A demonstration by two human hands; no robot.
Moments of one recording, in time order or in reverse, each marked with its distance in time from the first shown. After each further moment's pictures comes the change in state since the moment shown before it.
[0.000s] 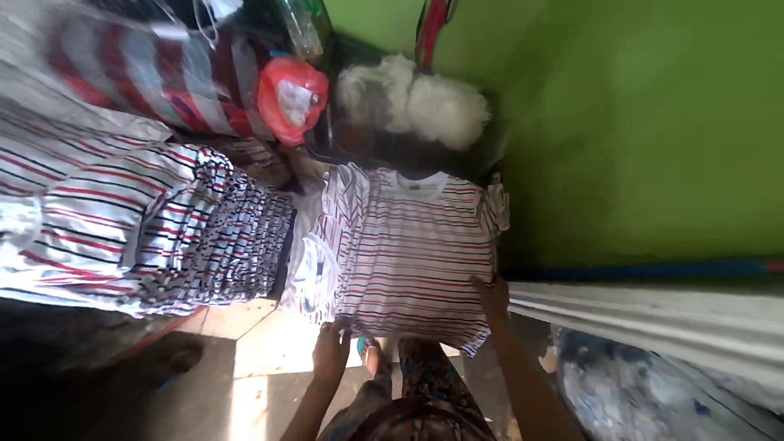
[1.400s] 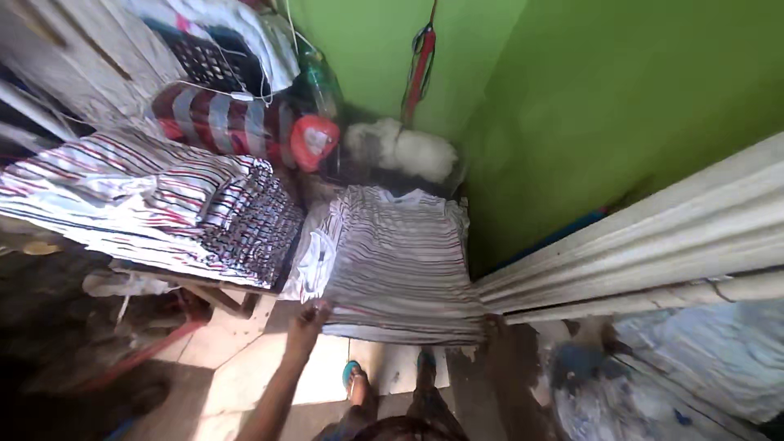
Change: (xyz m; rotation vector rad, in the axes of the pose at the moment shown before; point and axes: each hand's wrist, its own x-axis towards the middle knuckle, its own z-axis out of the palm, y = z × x) left_hand -0.073 0.002 -0.049 -0.696 0.195 0.255; right_hand -0.154 0.092 -0.069 0.602 0.047 -0.165
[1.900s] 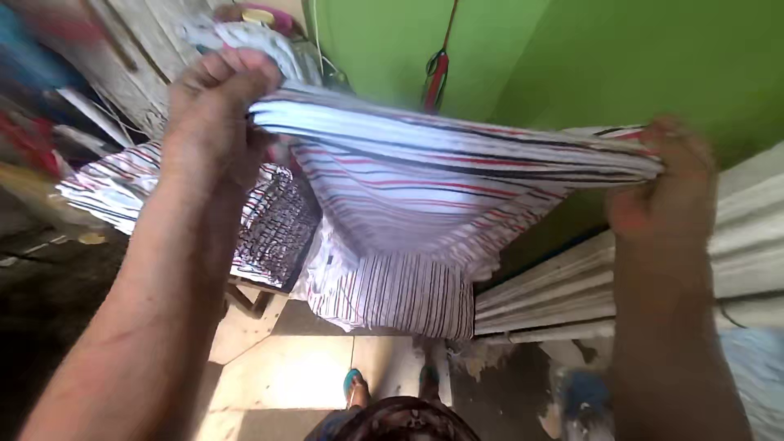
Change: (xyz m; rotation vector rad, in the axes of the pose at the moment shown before) left_hand 0.046 0.349 -0.053 -0.289 0.125 0.545; right_hand 0.043 -0.341 -0.041 0.520 -0.217 -0.745
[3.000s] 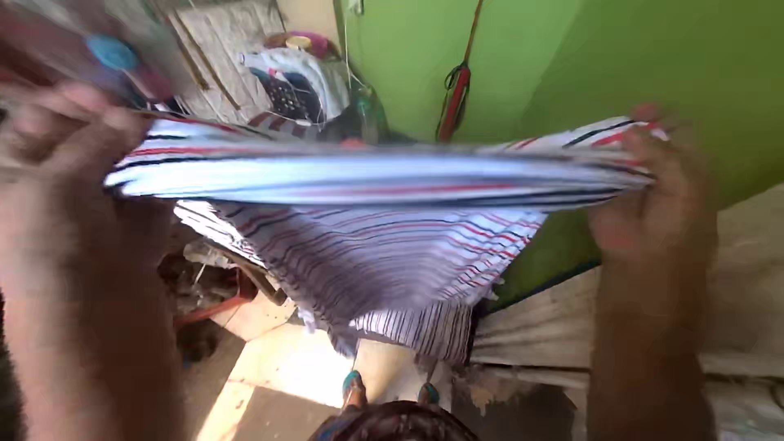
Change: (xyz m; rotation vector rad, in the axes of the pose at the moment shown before) left_hand -0.097 0.018 -0.018 0.074 0.070 0.262; right_hand 0.032 0.006 -0.022 0.200 -0.289 0.002
